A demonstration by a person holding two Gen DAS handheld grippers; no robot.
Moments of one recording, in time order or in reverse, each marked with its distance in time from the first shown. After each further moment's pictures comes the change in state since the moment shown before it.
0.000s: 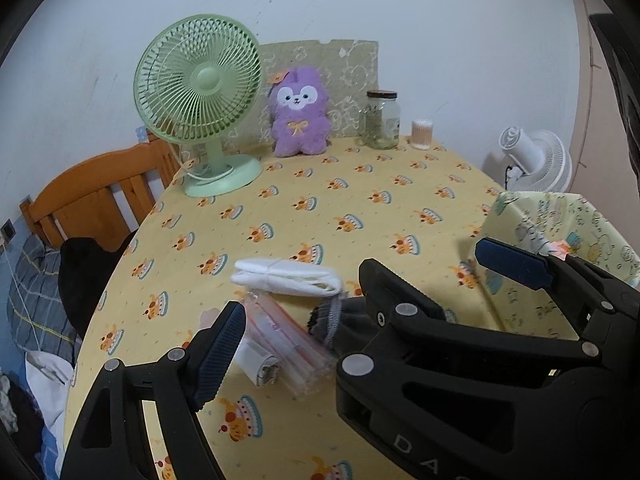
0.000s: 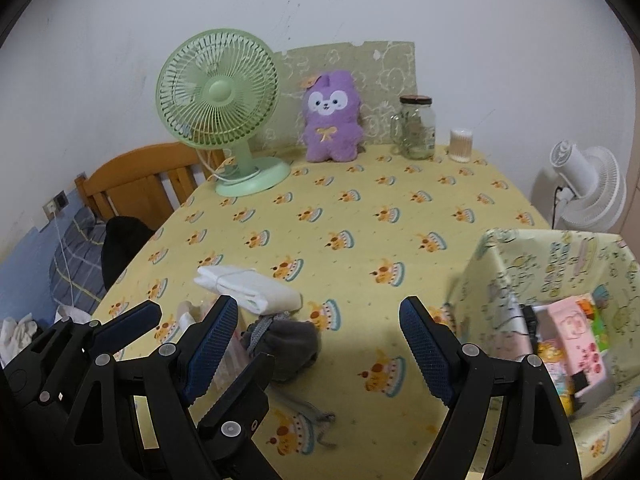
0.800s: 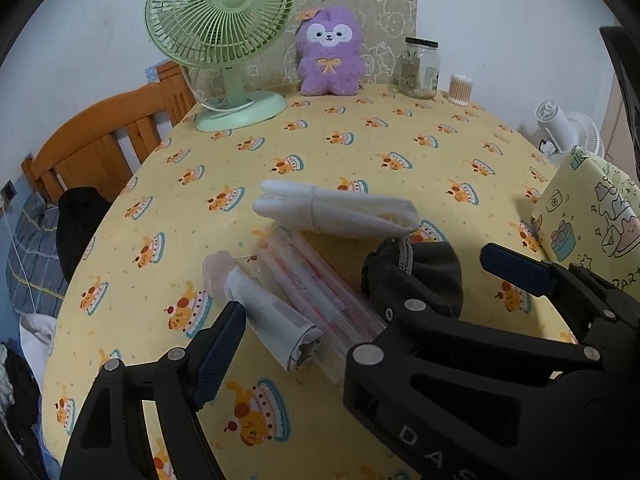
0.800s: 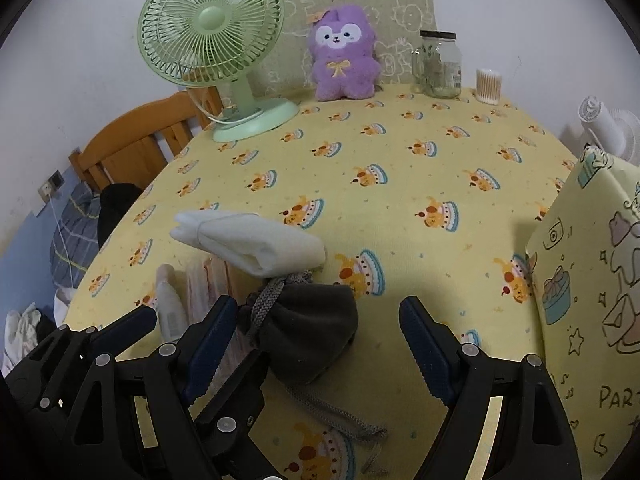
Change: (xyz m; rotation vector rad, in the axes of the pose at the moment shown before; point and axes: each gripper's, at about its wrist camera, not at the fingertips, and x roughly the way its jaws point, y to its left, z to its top) left arm 0.054 0.027 -0.025 -0.068 0.160 0.035; right arm 0.072 0.013 -0.025 0.030 0.160 0.031
